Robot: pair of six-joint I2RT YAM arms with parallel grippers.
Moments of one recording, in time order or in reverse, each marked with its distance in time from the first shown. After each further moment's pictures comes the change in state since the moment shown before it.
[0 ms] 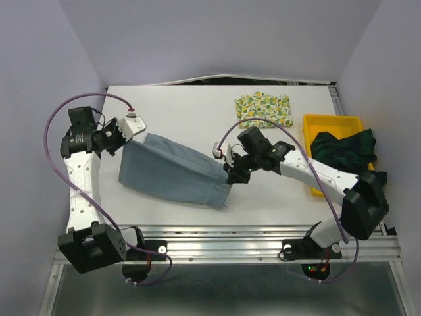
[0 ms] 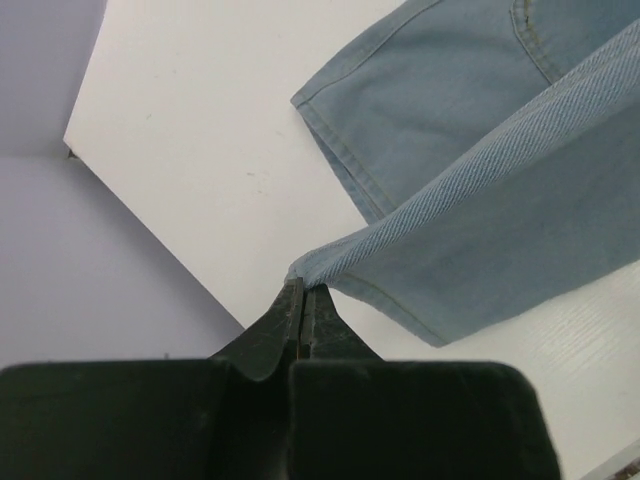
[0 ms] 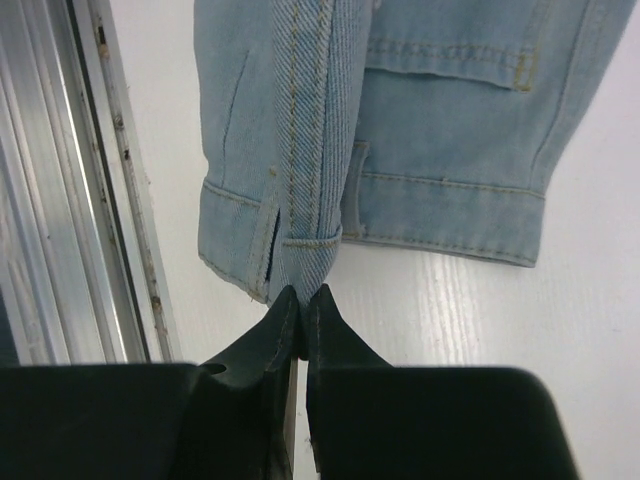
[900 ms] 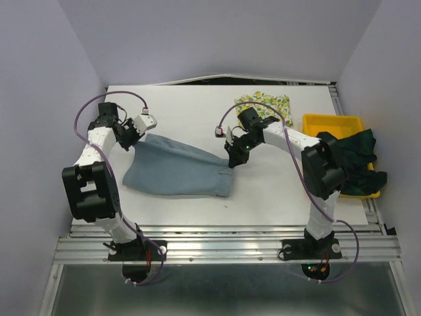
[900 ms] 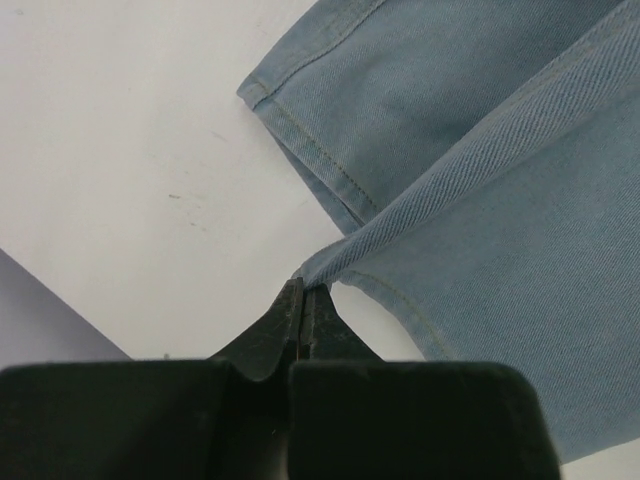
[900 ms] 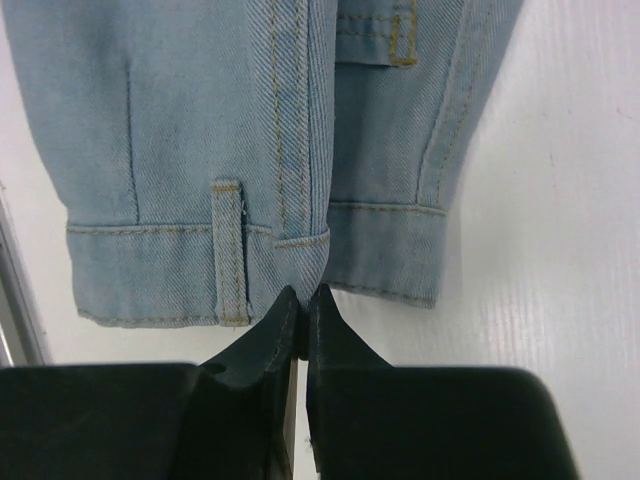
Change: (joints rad) left arm -0.143 0.412 -0.041 0.305 -0.180 -0.116; right arm -0.213 0.433 0.319 -0.166 -0.154 -0.188
